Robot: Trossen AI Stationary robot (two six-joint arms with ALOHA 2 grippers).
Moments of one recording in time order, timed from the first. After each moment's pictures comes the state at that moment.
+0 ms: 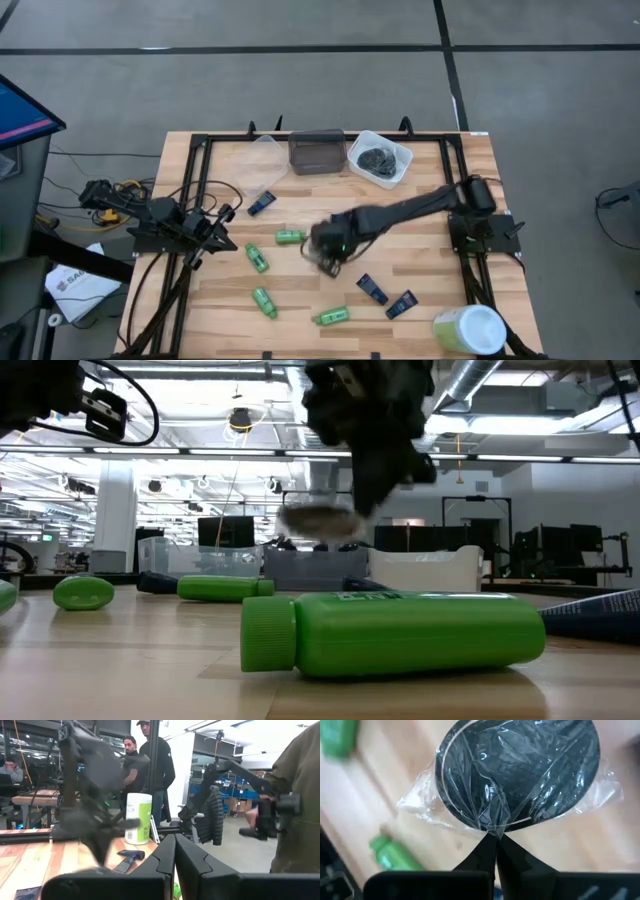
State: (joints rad) left arm -0.33 0.11 0.01 0.30 0.10 -0.11; right arm 0.18 1.96 1.58 -0.88 -0.05 0.74
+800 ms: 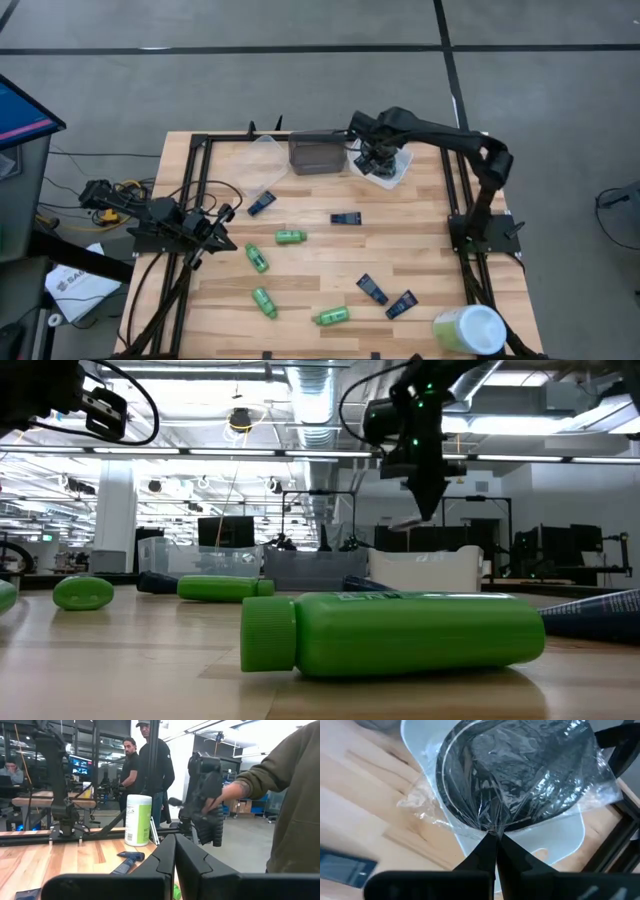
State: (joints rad) left arm -0.32 0.11 0.01 0.31 0.10 -0.11; right arm -0.50 1.82 1.58 -1.25 0.26 0.39
